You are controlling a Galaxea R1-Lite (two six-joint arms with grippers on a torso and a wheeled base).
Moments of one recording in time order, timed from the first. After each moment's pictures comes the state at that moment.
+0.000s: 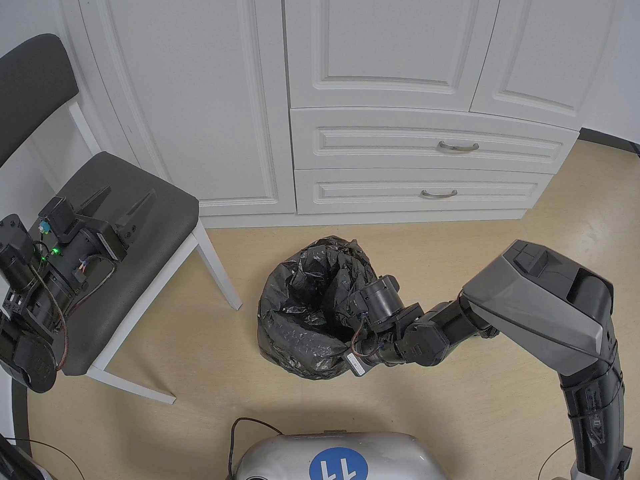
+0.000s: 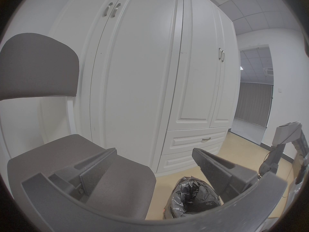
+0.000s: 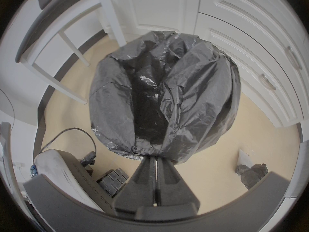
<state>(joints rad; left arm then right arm) -0.03 1.67 -0.40 -1.53 -0.28 -0.09 0.65 2.44 -1.35 -0.24 -0.14 -0.12</state>
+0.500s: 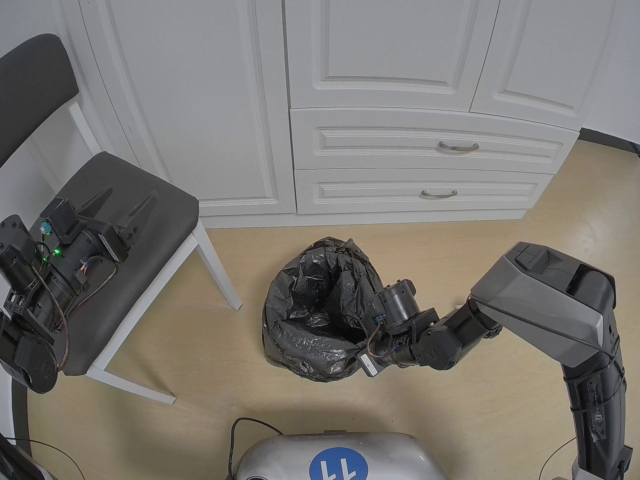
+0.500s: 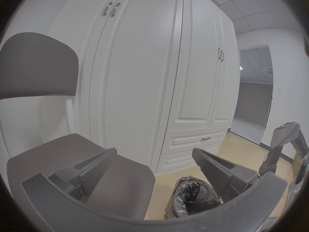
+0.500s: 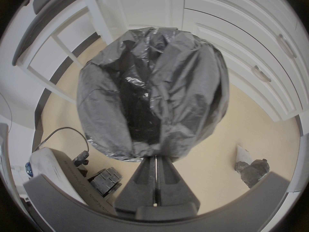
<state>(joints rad) -0.04 1.67 -0.39 -1.53 -0.28 -0.09 0.59 2.44 -1.25 -0.37 -0.13 -0.14</state>
